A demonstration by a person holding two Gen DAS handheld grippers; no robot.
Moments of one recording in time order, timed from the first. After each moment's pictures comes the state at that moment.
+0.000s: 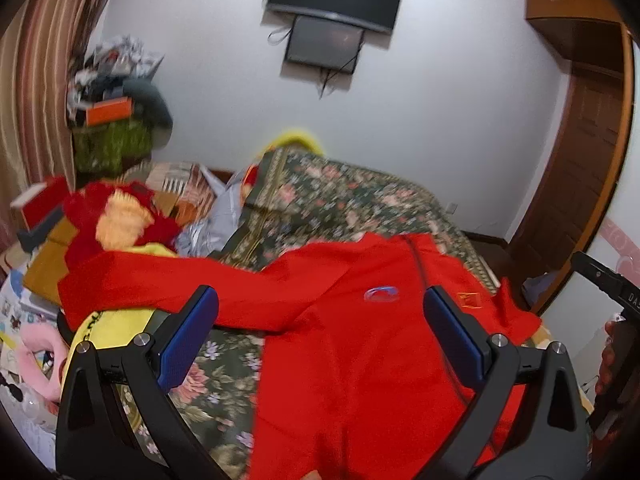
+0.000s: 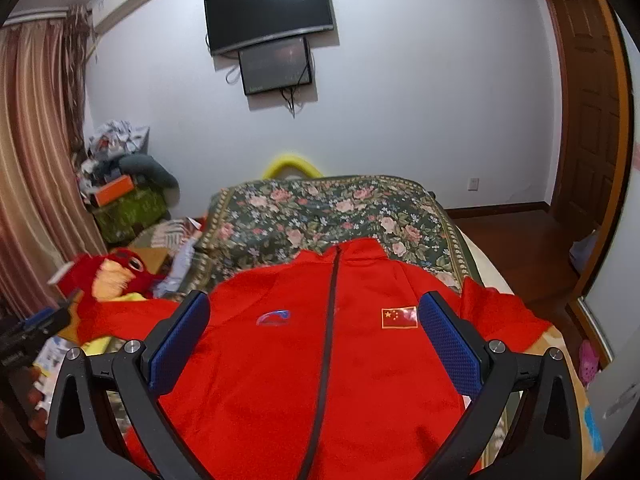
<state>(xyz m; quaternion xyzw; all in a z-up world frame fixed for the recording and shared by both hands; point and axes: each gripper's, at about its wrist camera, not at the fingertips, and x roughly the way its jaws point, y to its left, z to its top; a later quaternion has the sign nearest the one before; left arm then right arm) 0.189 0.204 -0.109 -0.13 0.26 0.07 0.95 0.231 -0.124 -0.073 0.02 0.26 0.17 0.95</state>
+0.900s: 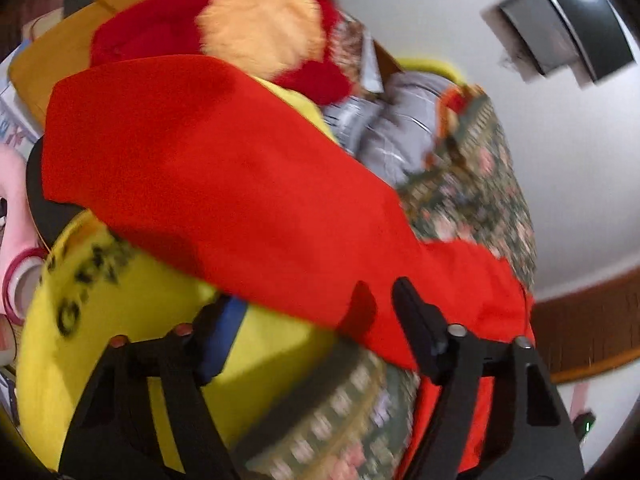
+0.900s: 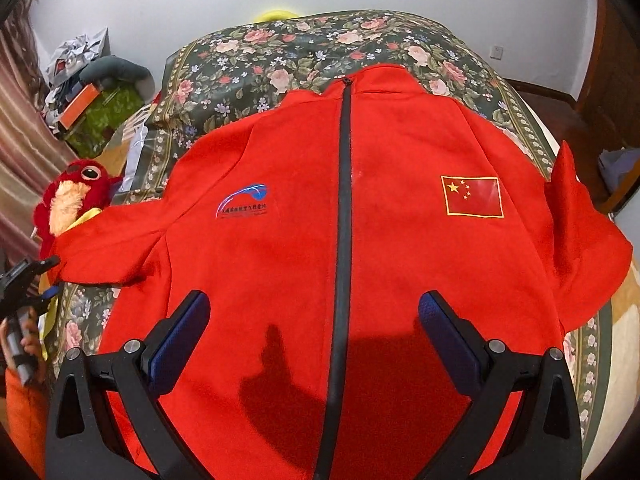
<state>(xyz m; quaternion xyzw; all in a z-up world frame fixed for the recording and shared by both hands) 0.261 0.463 -0.297 -0.43 0.40 0.16 0.79 0.326 -0.097 -0.193 0.02 0.50 0.17 0.85</state>
